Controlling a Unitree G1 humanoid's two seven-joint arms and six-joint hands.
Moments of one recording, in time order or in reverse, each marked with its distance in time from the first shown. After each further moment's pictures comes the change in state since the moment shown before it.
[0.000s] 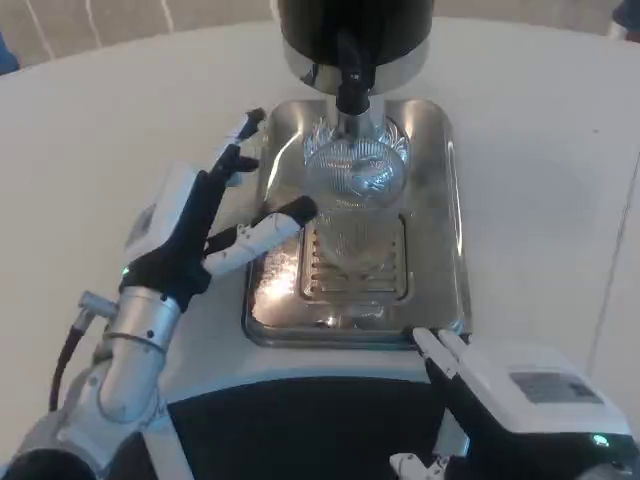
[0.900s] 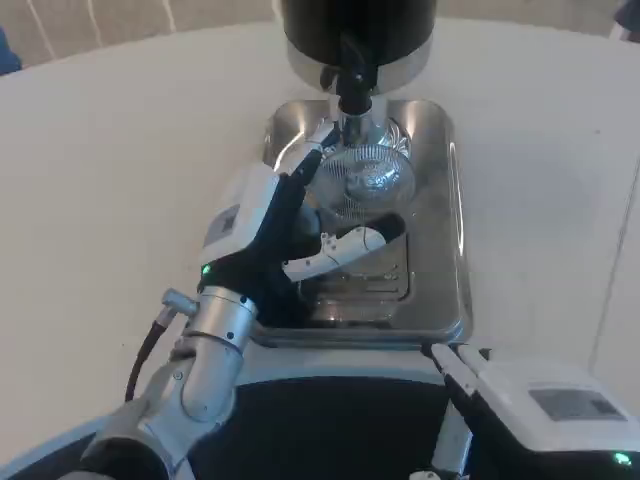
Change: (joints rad) left arm -0.056 -0.136 -0.083 0.005 0.121 0.081 0.124; right arm 0.056 0.000 -0.026 -0.051 -0.016 -0.034 0.028
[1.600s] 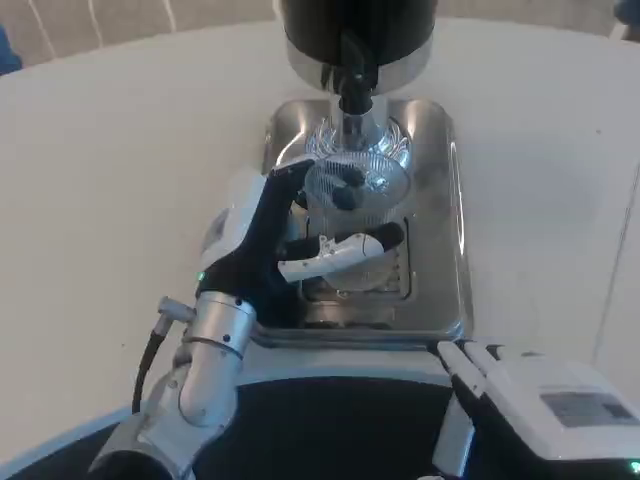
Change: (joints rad) left arm 0.030 -0.039 0.088 -0.014 -0.079 -0.042 -0.086; right arm 0.046 -0.002 0.001 -0.065 -0.003 -0.026 -0.001
